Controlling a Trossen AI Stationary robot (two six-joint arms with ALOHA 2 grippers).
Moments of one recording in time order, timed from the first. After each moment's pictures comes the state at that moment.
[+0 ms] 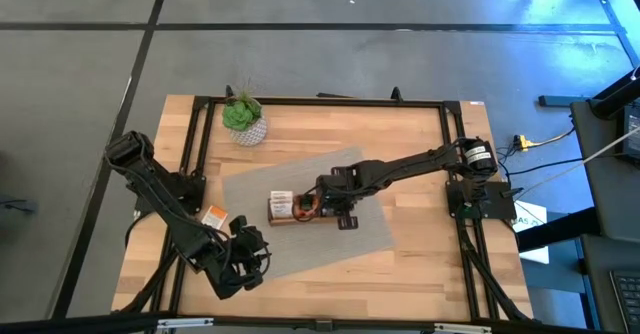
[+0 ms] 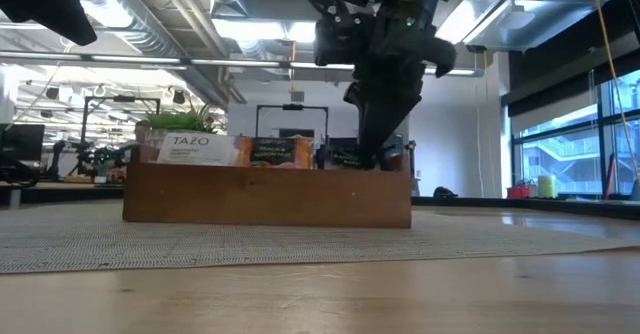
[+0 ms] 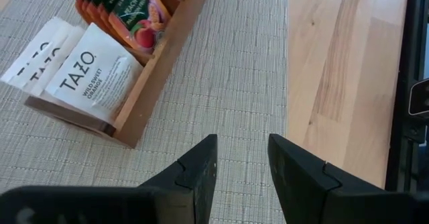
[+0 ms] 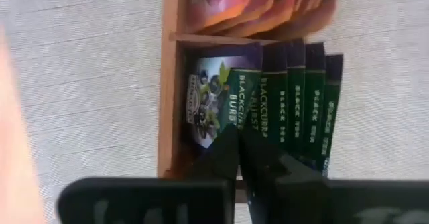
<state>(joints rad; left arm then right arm) -0.83 1.53 1.05 -0.68 -0.65 -1.16 0.11 1.94 1.45 -0.77 0.02 -0.03</state>
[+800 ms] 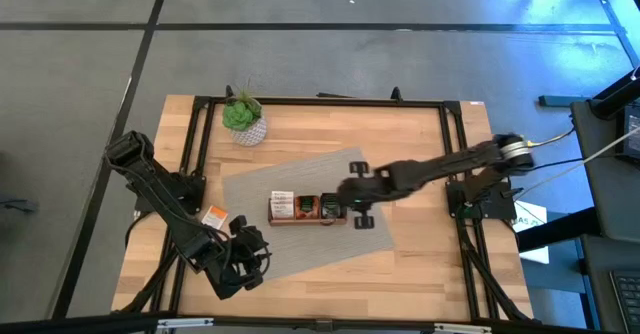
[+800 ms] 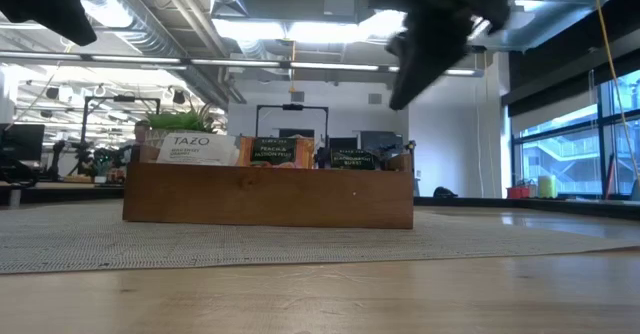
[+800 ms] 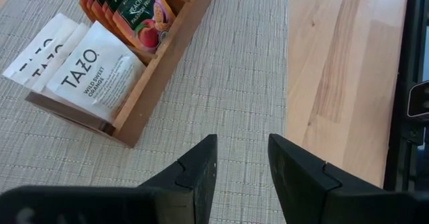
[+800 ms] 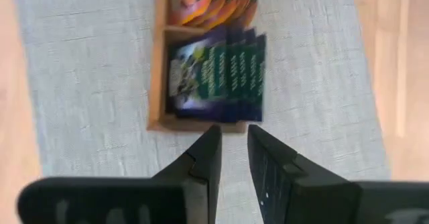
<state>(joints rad) -0.83 1.53 1.05 -0.68 -0.65 -1.17 0.18 1.68 1.30 -0.73 0.19 0.02</state>
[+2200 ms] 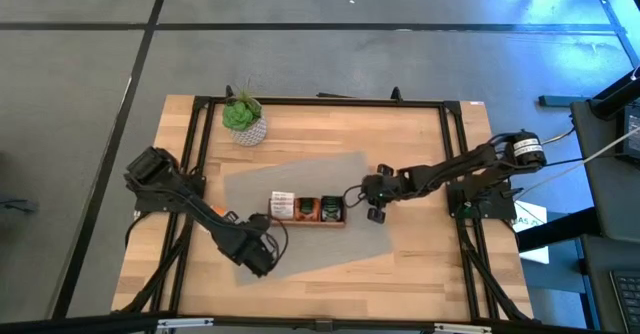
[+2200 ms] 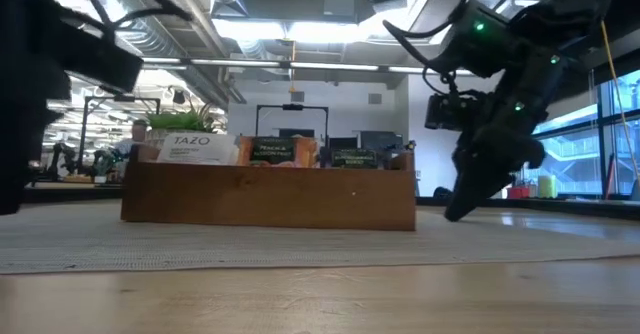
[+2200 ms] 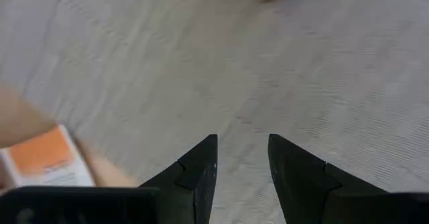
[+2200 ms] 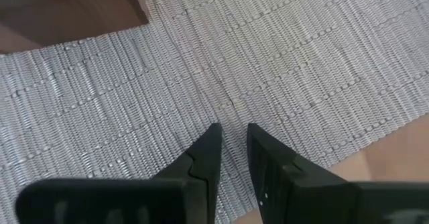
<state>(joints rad) -0.64 1.77 1.05 -0.95 -0.19 -1.47 0.07 1.60 0.60 -0.12 0.14 0.27</state>
